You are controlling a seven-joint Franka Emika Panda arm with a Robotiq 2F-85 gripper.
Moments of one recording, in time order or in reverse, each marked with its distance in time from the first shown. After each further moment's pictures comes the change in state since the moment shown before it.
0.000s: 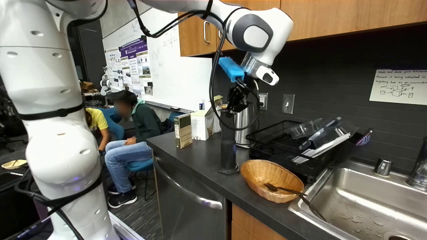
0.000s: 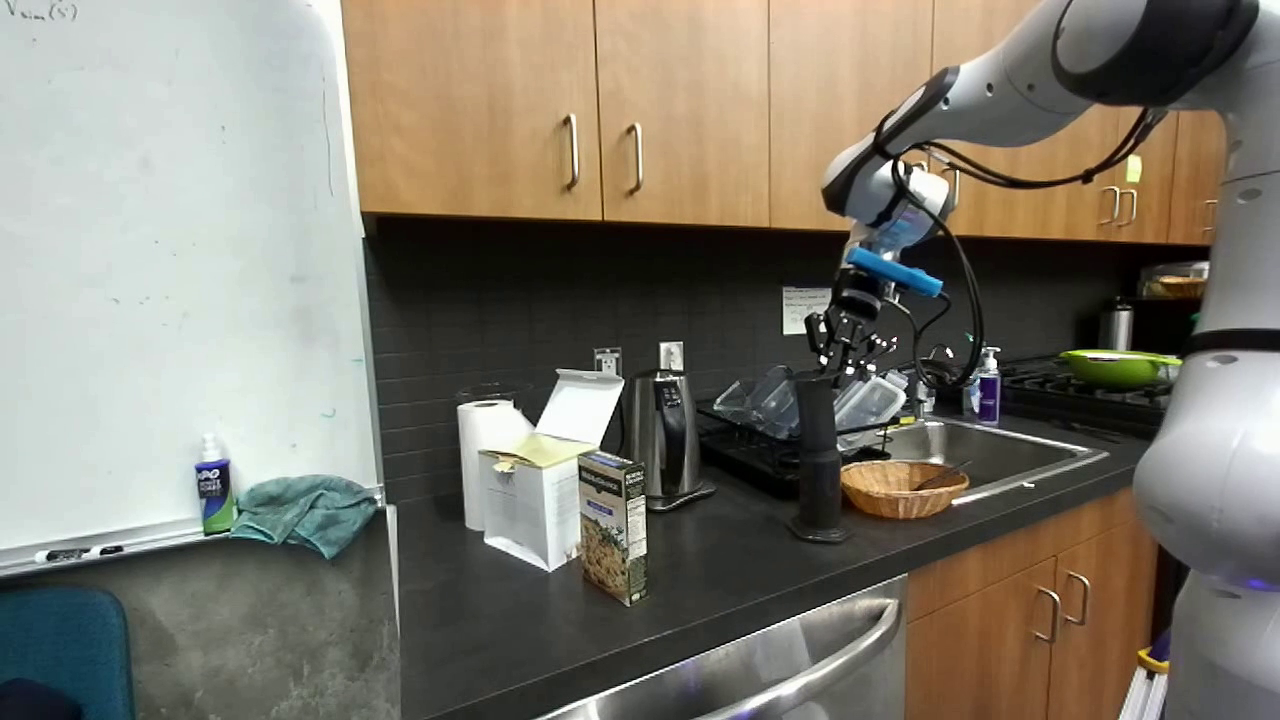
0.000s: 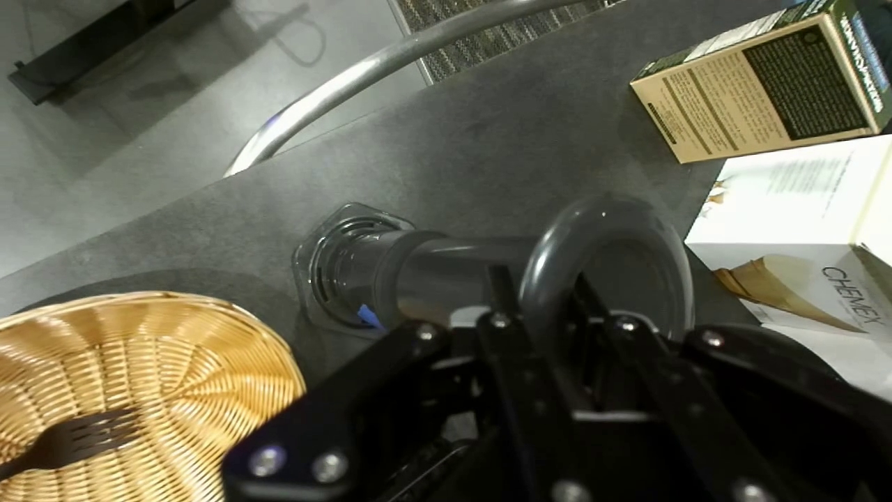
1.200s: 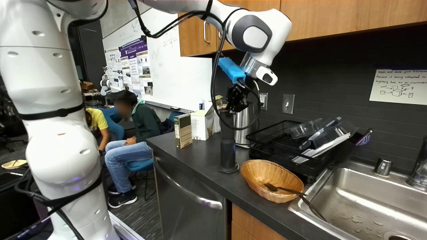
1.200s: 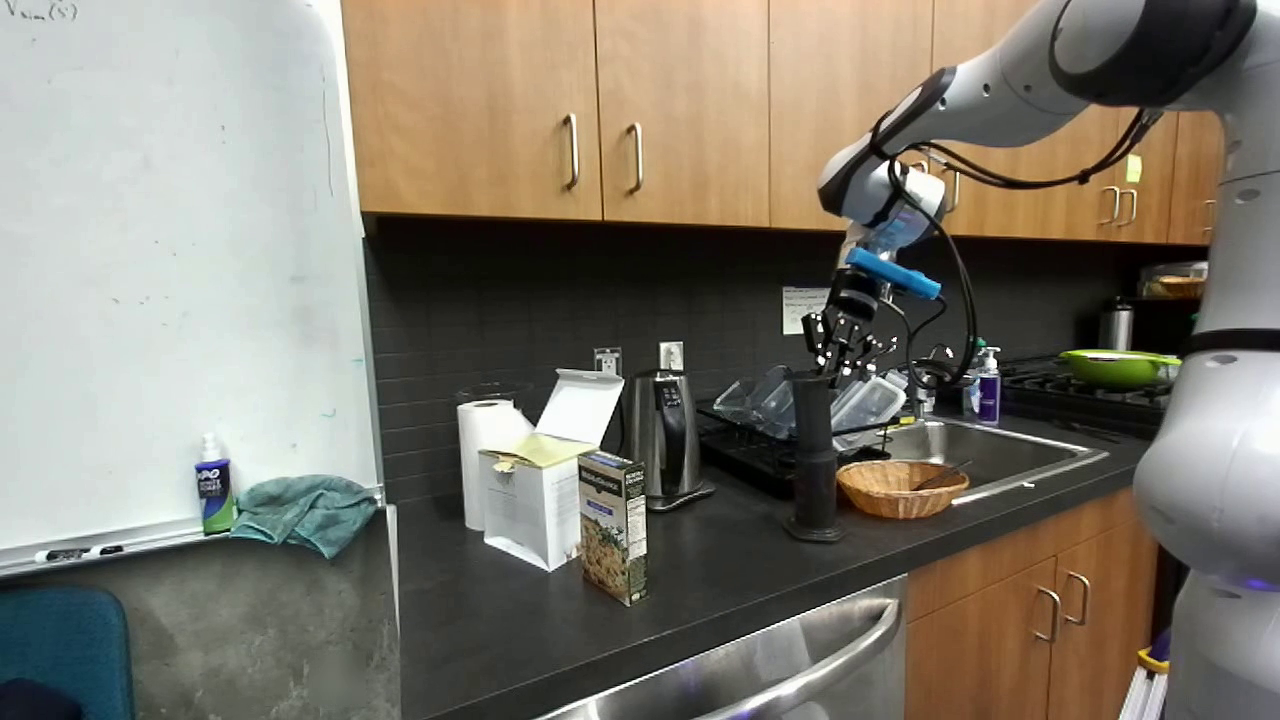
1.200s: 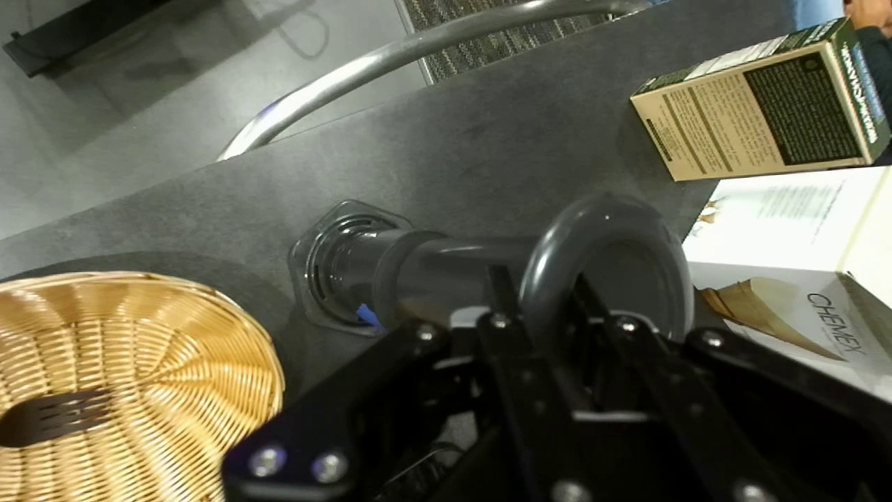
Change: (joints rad) arm 0.002 0.004 0.009 0.003 0.000 -0.001 -0.062
